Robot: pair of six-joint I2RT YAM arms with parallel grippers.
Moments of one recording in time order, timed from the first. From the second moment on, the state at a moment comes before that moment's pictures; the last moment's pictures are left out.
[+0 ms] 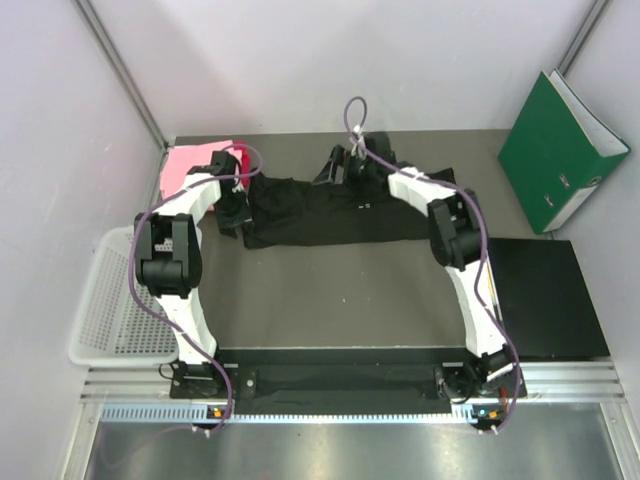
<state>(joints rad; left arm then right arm) -0.05 1.95 1.49 -0.85 0.02 -0.34 0.42 2.44 1.95 -0.11 -0.61 0.72</state>
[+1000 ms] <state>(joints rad) -0.06 1.98 1.51 -0.76 0.04 -0.48 -0.06 2.14 1.66 -0.42 -0.22 0.27</state>
